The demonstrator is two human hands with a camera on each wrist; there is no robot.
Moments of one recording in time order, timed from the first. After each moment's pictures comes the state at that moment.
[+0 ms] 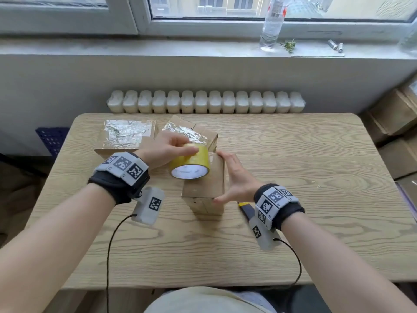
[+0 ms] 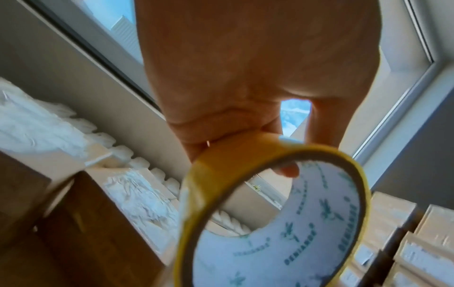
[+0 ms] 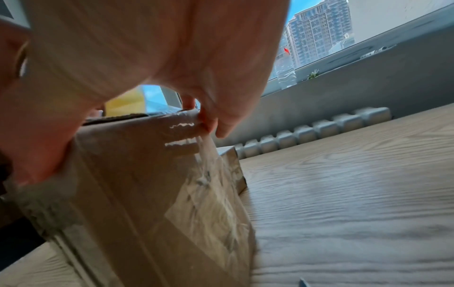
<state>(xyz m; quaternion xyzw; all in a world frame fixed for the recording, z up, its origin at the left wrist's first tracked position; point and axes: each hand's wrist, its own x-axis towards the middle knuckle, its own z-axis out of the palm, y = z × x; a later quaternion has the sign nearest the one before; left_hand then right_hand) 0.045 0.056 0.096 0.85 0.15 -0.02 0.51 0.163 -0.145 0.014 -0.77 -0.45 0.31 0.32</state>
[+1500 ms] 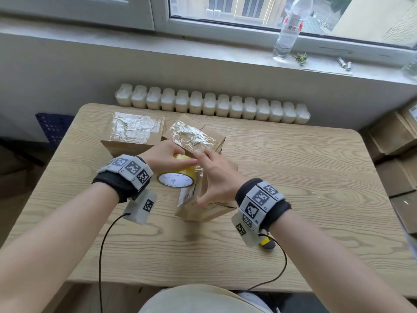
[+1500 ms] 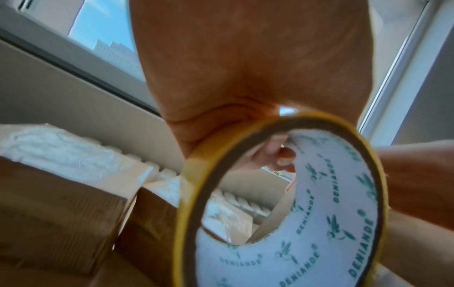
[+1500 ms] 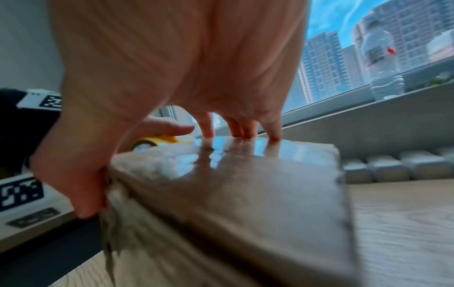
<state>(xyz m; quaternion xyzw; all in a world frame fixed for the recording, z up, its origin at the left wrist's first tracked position) 0.024 0.071 0.072 0.86 0.23 -0.10 0.44 0.119 -0.091 0.064 -0.79 -0.56 0.23 0.12</state>
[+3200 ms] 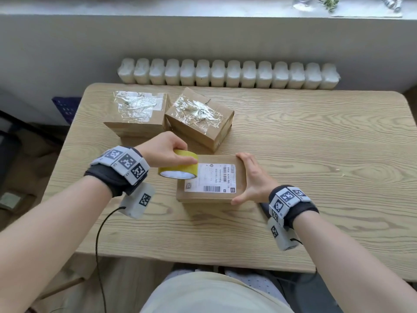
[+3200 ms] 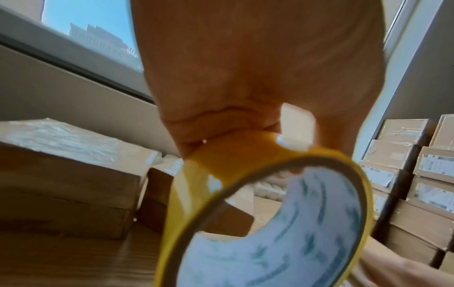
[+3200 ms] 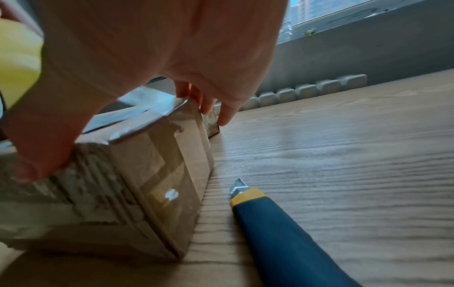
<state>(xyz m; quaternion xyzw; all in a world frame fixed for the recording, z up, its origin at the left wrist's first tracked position) 0.017 0.061 0.061 0.88 0.22 -0.17 0.39 0.166 -0.172 -0.050 -0.79 -0.45 0.33 0.25</state>
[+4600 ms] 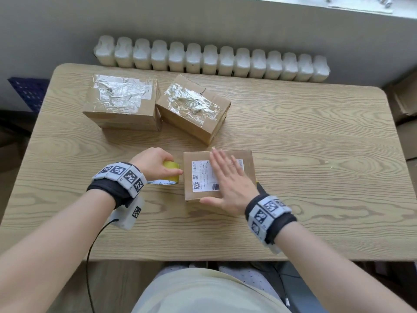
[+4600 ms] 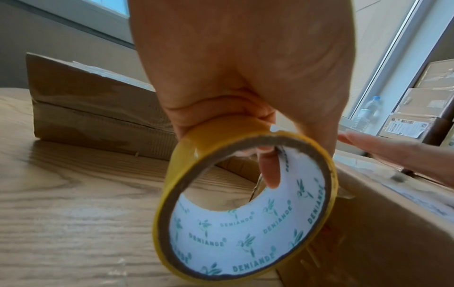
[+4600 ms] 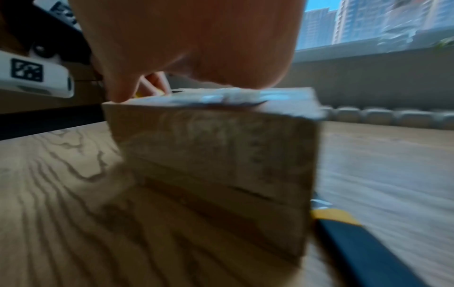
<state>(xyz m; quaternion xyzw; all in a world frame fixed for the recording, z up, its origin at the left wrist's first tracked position) -0.011 0.085 -0.032 0.91 0.24 -0.21 0.28 0.100 -0.143 -0.028 -0.80 -0.56 0.22 -0.02</state>
